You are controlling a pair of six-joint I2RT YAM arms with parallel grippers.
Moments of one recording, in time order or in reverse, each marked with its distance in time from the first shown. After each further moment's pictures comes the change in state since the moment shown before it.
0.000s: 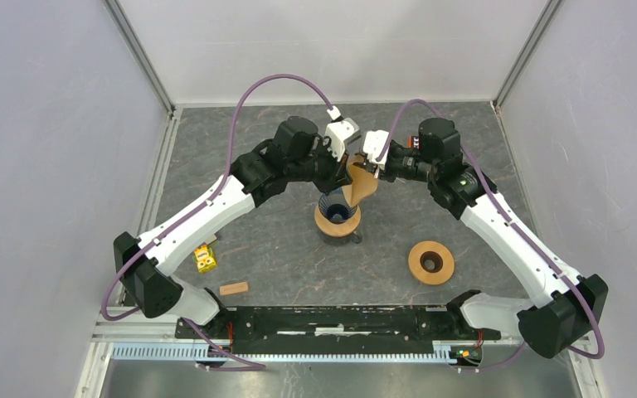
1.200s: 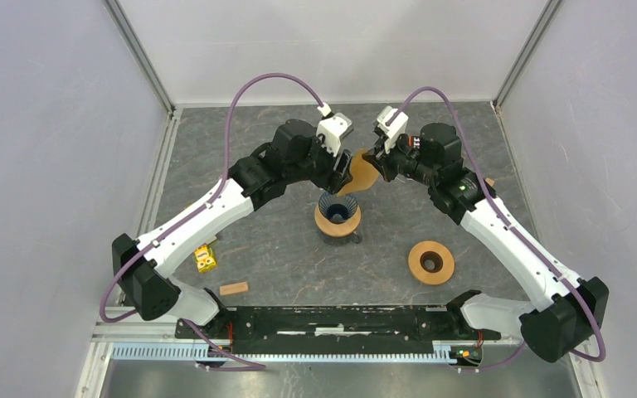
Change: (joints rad) left arm 0.000 -0.020 -0.042 0.062 -0.201 -0.032; right arm 0.008 -0.025 -0.059 0.077 0.267 0.471
